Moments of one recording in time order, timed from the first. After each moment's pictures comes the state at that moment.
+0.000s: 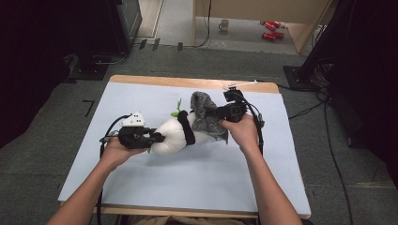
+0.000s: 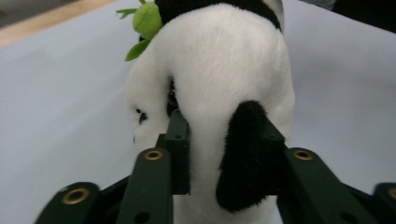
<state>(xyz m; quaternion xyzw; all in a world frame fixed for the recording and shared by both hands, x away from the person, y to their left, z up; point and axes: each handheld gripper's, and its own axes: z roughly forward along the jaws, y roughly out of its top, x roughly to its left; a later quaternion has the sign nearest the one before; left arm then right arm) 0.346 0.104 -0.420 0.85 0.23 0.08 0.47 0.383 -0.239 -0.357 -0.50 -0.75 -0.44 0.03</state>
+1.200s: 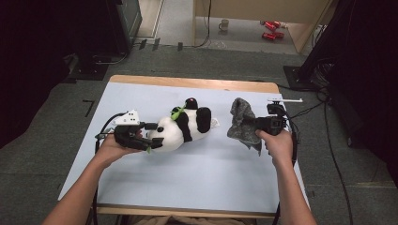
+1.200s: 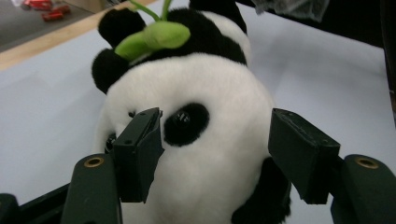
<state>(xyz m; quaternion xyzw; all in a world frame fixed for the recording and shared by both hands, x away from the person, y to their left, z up) 0.345 0.117 -0.411 0.83 0.22 0.05 0.51 0.350 -0.354 -0.390 -0.59 -0.67 -0.45 0.02</state>
